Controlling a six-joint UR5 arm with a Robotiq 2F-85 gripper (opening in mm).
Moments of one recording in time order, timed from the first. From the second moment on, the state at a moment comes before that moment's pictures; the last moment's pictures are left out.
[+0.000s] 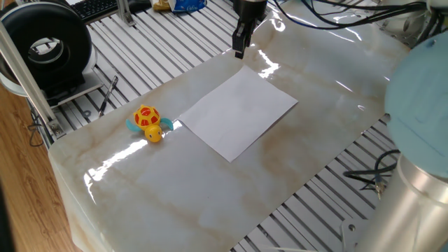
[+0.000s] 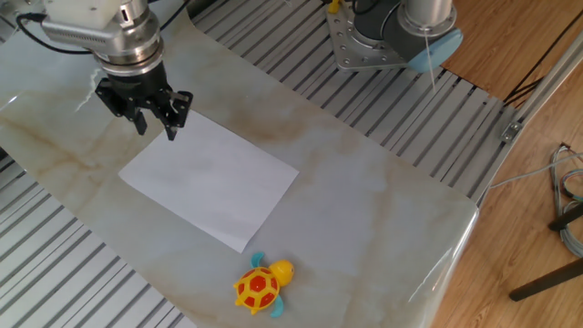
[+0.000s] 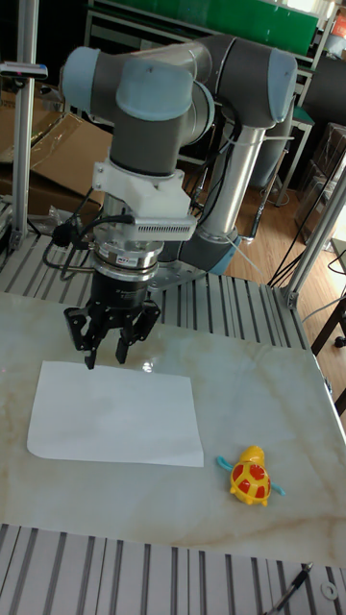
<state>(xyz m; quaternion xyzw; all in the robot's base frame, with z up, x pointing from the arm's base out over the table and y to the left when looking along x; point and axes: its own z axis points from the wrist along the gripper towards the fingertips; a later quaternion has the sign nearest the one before) 0.592 -0.083 0.153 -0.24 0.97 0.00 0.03</state>
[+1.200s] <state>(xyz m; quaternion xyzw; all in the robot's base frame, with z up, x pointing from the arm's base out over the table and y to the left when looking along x) 0.636 -0.124 0.099 -0.26 0.96 -0.02 0.01</state>
